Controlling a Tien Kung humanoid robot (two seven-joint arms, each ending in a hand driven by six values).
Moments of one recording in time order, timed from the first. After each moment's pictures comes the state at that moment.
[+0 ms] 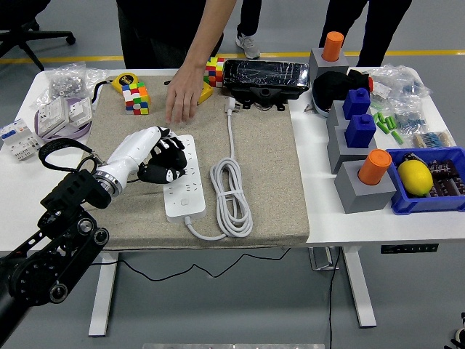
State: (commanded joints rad) left arm -0.34 0.16 -1.14 -1.26 2.04 0.01 0.09; right arm 0.19 -0.09 1.90 0.18 -1.21 -0.15 -0.16
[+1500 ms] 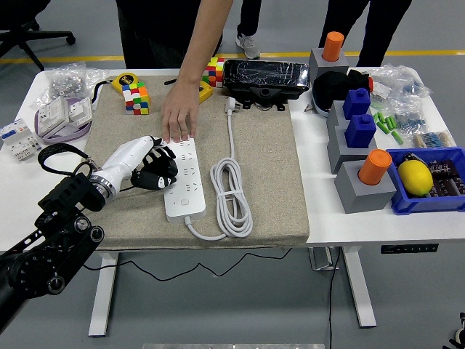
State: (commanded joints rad) left arm -0.41 0.20 -1.06 -1.13 1.97 0.03 0.04; right arm 0.19 -0.09 1.90 0.18 -1.20 -0.15 -0.16
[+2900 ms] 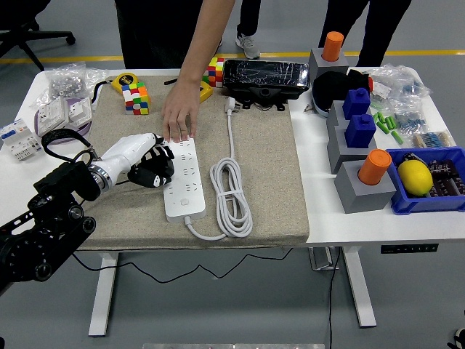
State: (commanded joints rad) left arm -0.50 0.30 -0.92 -1.10 1.93 0.01 0.03; right arm 0.20 -0.11 1.89 0.18 -1.20 -0.15 -0.16
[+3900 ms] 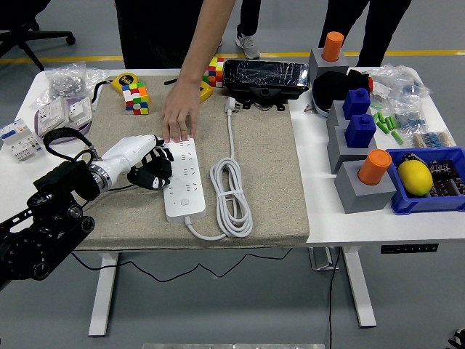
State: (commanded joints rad) left arm -0.51 0.32 -0.89 -1.09 1.92 0.00 0.03; right arm 0.21 -0.11 1.89 0.18 -1.20 -0.15 -0.16
